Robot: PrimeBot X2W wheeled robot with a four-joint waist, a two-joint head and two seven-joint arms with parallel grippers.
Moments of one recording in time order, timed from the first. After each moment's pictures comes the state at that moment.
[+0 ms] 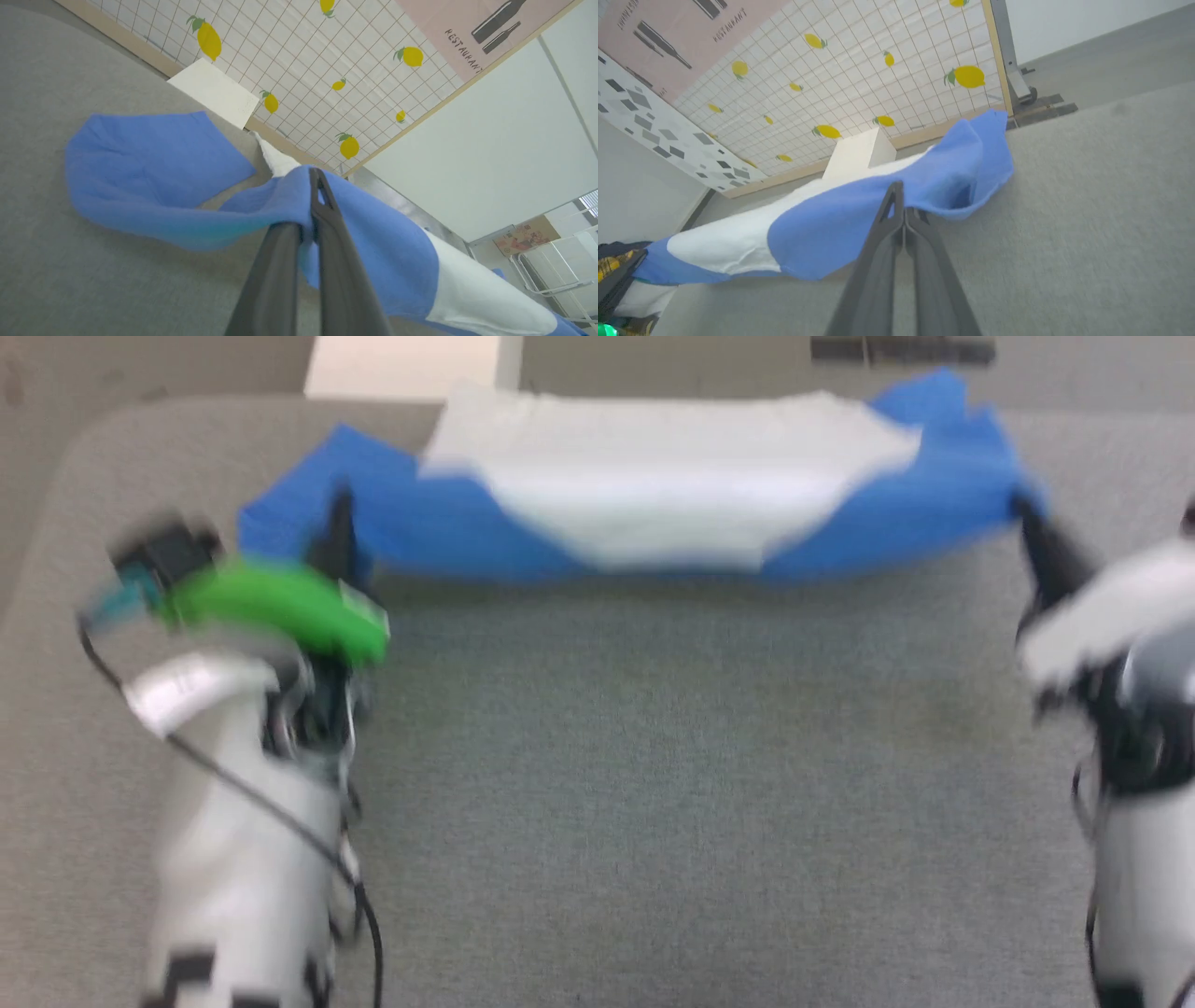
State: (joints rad) left arm -0.71 0.12 -0.05 0.63 -0.83 -0.12 -0.04; right arm -0.54 -0.13 -0.18 0.27 0.56 0.13 0.33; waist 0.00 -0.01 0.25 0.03
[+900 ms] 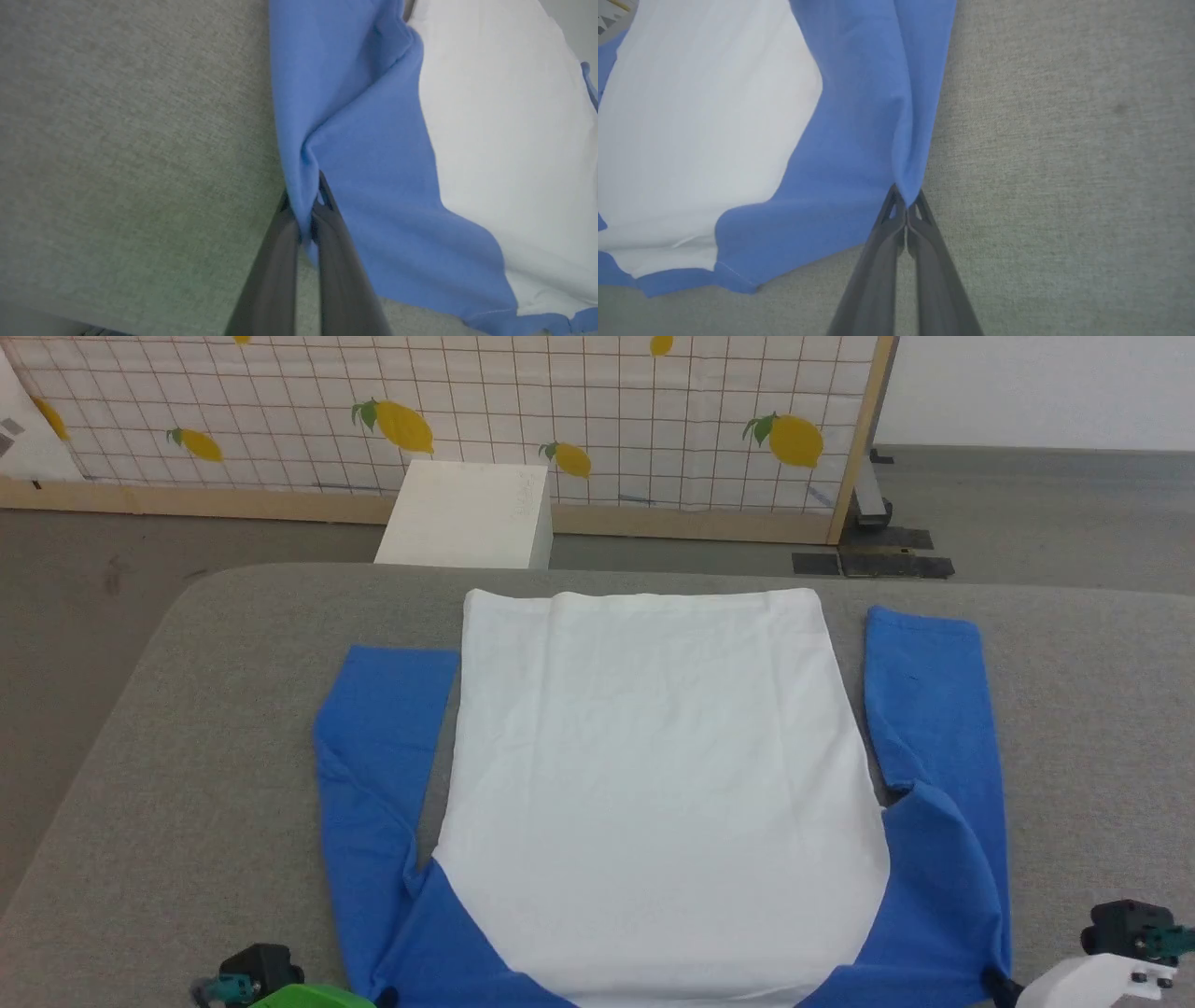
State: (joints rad) left arm 0.09 0.19 -0.16 0.28 -0.77 0.16 0.26; right arm 0.15 -0.04 -0.25 0.09 0.33 0.13 0.57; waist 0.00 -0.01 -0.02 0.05
